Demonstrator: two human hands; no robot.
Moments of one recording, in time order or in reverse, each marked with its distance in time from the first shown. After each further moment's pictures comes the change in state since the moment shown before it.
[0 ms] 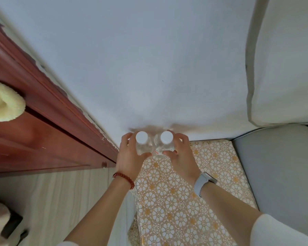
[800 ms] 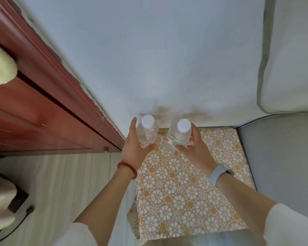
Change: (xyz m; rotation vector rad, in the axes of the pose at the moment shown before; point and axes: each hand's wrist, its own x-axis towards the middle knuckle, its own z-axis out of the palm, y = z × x) left_hand -0.025 -0.015 0.024 -0.174 -0.097 -0.158; right_hand -0.023 0.048 -0.019 0.169 -0.096 0.178
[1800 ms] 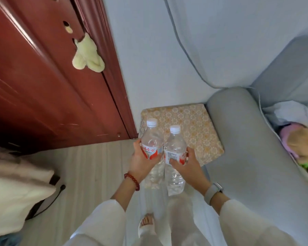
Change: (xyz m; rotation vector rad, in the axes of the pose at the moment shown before) left_hand -0.321 0.040 -0.107 -0.166 -0.082 0.009; right_hand -0.362 -0.113 0.038 0.133 0.131 0.193
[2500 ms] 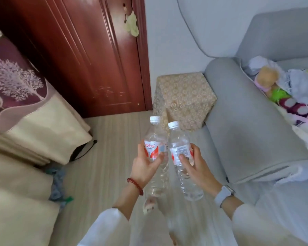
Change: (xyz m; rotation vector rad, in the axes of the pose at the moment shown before) left_hand -0.515 -0.141 -0.088 0.024 0.067 0.163; right_hand -0.501 0.150 0.073 -0.030 -0.060 -0.234
